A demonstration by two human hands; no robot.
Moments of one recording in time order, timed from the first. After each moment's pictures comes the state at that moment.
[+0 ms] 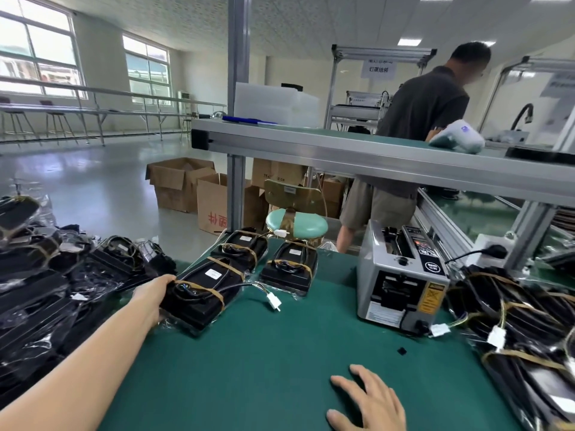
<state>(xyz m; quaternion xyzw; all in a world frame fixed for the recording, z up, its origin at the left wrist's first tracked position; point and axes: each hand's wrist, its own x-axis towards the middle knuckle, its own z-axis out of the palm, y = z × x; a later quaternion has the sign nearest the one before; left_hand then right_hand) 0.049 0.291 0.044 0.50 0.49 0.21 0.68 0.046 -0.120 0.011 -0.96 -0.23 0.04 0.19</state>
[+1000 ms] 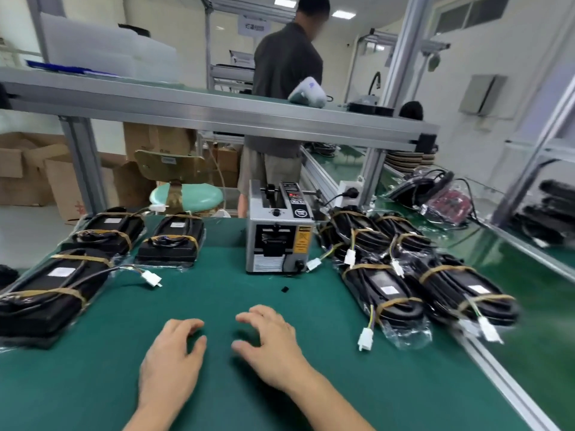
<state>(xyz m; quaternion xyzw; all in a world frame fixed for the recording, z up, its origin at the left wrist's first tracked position) 0.005 0.032 0.007 0.90 0.16 0.16 0.38 0.043 -0.132 0.027 -0.92 -0.19 0.03 0.33</state>
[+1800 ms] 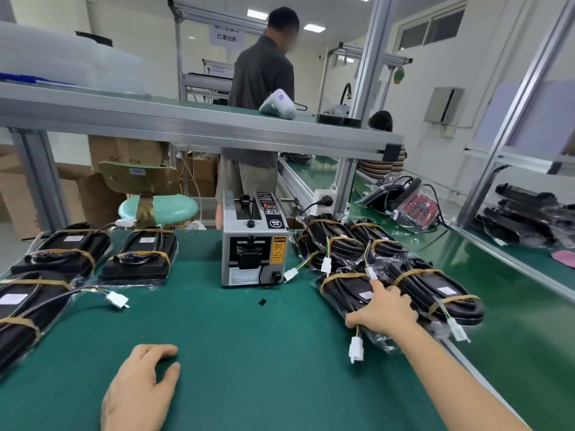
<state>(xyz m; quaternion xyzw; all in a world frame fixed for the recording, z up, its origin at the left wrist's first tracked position) 0.008 0.030 0.007 0.89 0.16 0.17 0.40 0.098 -0.319 0.085 -0.97 0.21 0.06 0.11</state>
